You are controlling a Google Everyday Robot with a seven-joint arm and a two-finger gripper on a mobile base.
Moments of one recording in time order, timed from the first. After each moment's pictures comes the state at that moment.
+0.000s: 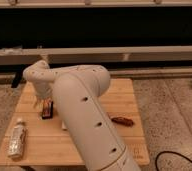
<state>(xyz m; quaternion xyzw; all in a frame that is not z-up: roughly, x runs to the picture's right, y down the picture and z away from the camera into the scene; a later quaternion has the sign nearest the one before) -0.293 0.092 0.878 -0.32 0.21 0.57 0.73</state>
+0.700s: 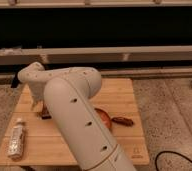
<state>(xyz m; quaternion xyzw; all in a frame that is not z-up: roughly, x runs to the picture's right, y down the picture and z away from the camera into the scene) -0.314 0.104 0.888 -0.32 0.23 0.54 0.75</state>
